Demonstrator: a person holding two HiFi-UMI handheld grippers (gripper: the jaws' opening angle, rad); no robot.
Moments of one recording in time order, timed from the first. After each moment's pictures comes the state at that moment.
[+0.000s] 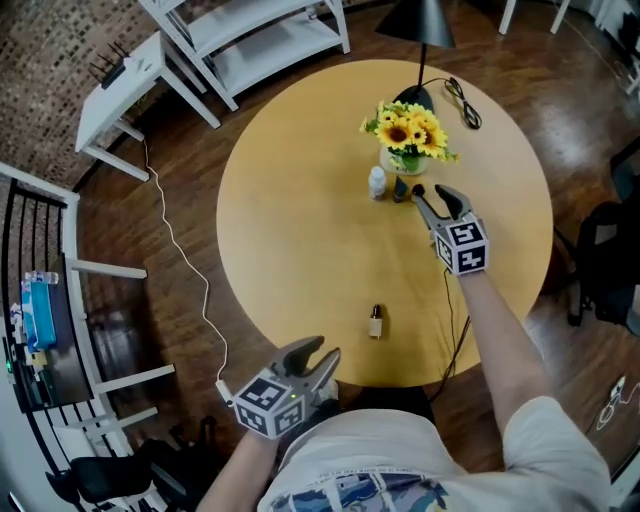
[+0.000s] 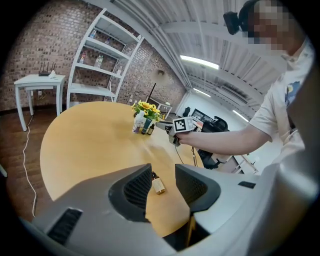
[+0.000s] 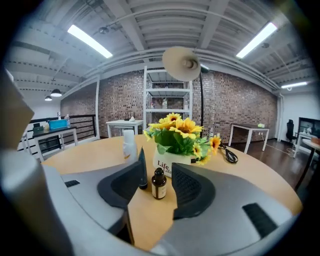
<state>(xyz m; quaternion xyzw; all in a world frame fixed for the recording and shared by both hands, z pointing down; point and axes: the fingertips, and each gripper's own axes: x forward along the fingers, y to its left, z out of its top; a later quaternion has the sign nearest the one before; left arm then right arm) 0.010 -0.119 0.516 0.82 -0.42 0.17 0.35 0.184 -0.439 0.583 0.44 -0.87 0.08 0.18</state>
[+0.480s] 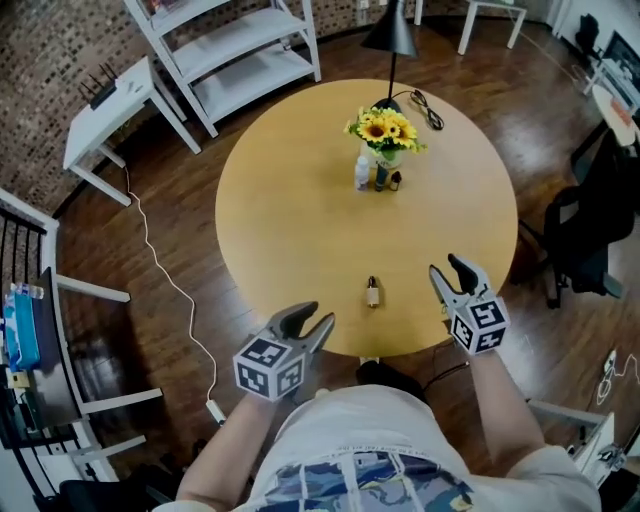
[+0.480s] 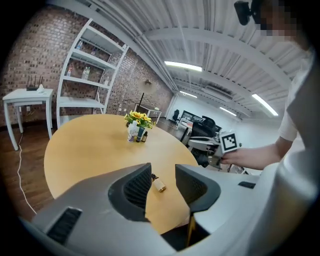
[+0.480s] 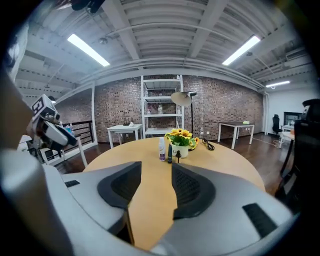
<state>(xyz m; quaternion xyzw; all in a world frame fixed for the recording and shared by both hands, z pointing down) -0.020 -0.079 0.483 0.86 -0.39 0.16 0.29 0.217 -0.168 0.492 0.49 -0.85 0.11 0.16</state>
